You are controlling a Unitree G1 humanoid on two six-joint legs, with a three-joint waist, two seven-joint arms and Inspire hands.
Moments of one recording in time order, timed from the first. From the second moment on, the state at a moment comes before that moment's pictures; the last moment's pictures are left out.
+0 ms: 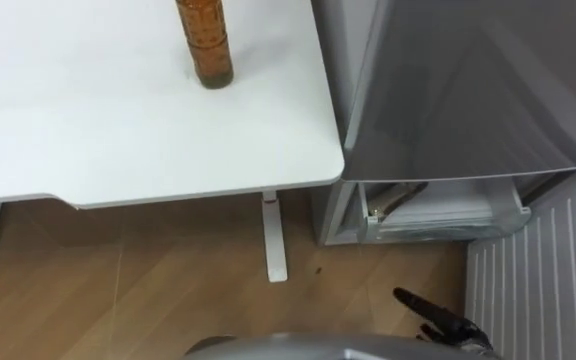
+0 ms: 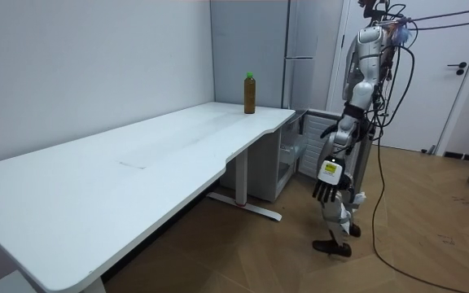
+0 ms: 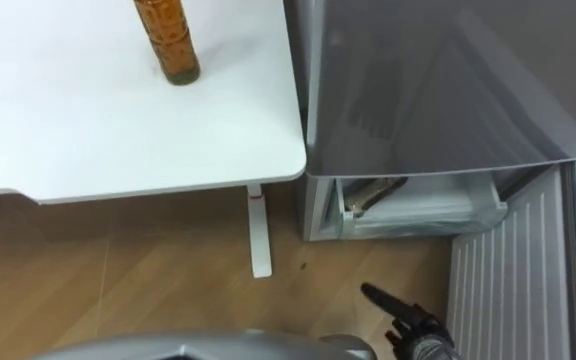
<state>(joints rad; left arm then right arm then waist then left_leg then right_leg) 0.24 0.23 -0.06 1.08 0.07 0.19 0.04 0.16 -0.24 0.04 1.07 0.76 0.09 0.00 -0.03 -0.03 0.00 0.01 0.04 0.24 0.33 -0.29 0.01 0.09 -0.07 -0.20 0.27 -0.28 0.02</state>
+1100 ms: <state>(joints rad) 0.27 0.18 0.33 1.05 -0.46 0.17 0.25 0.11 -0.26 0.01 1.29 0.40 0.11 0.05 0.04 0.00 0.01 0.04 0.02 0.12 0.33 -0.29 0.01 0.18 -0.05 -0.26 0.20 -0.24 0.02</state>
